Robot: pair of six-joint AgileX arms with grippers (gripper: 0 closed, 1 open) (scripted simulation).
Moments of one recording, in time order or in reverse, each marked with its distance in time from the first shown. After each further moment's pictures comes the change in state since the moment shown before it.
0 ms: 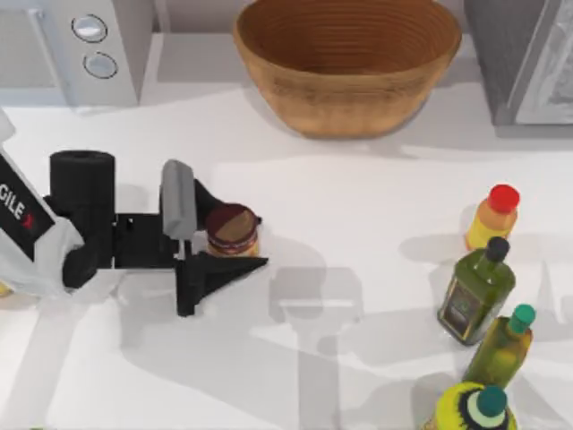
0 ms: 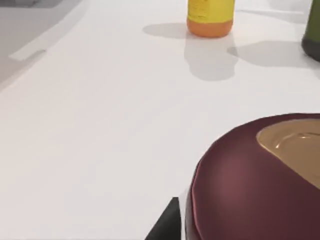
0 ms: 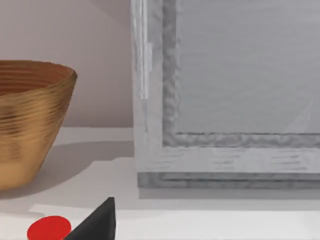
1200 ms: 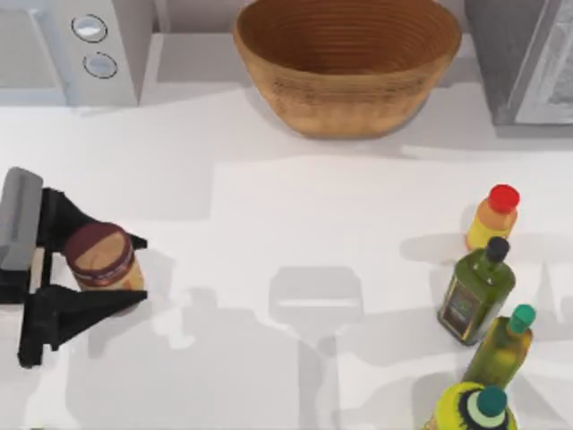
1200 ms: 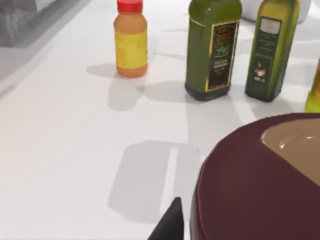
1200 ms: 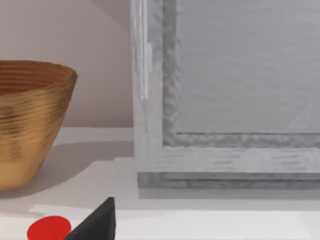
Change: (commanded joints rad) left arm 0.336 -0.549 -0.083 -1.485 0.161 1.029; right arm 0.000 0.000 0.000 0.000 0.000 0.000
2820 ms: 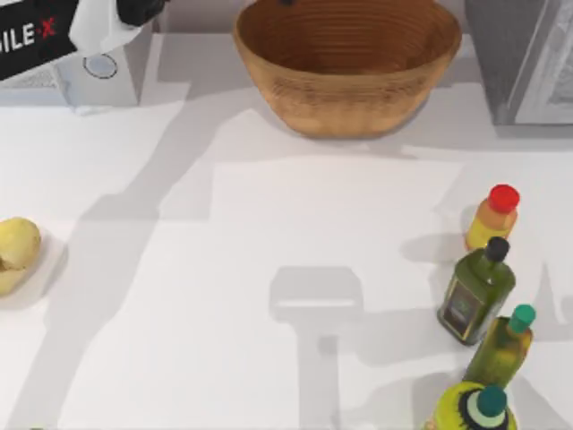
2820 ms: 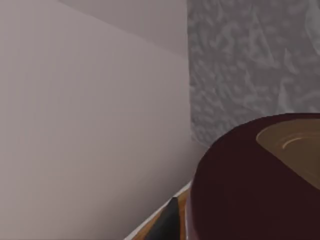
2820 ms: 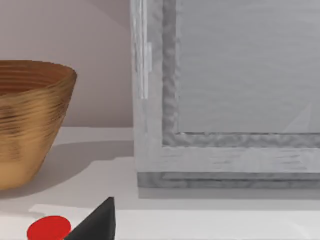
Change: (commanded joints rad) left arm -0.507 0.396 0.929 0.853 -0.927 -1.433; right arm 0.000 0.000 0.000 0.000 0.000 0.000
